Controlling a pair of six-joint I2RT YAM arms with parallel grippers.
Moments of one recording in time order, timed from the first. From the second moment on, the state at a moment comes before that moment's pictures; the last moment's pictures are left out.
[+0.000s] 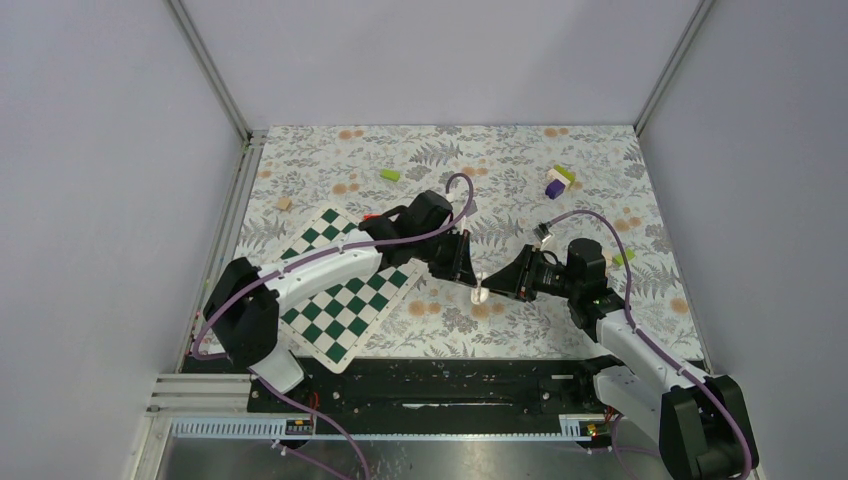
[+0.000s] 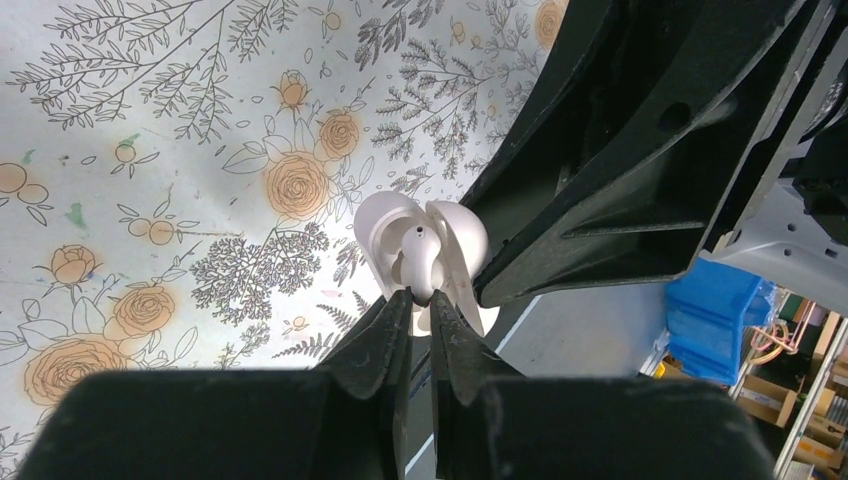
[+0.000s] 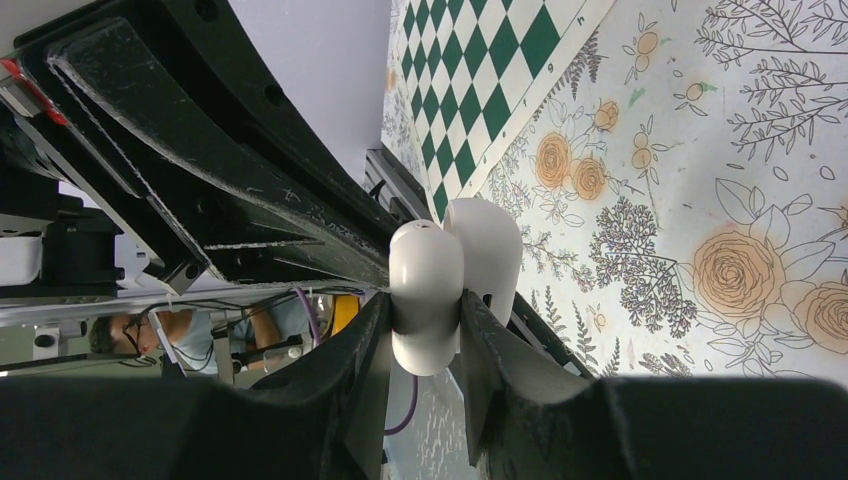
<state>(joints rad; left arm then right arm) -0.87 1.60 1.23 -0.43 0.43 -0.64 0.27 0.95 0.33 0.22 -0.85 1.00</state>
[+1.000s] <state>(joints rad) -0.87 1.64 1.29 -0.52 0.46 -0.57 0.28 0.95 0.33 0.22 -0.86 1.00</state>
